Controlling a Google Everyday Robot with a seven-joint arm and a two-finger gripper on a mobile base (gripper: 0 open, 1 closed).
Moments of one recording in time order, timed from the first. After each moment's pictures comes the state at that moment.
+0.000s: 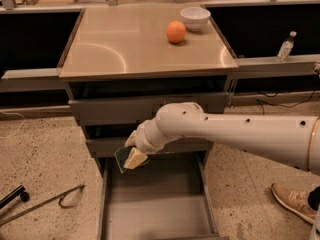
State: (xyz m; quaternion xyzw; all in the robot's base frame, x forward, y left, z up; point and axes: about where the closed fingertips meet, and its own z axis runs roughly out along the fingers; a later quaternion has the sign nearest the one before) arm 0.554 0.095 0.621 -0.69 0.64 0.14 0.31
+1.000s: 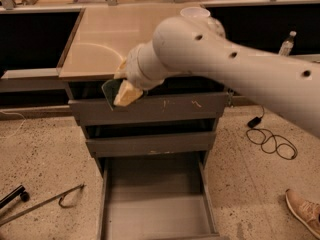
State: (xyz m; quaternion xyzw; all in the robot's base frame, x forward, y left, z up) arm 0.597 0.094 0.862 -0.70 0.58 0.02 0.41
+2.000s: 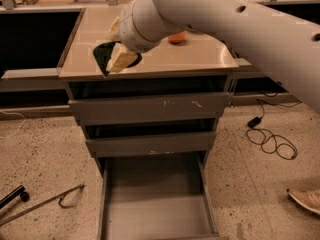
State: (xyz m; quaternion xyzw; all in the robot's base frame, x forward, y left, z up) arm 0.623 0.103 0.958 -0.71 0.54 -0.01 0.46
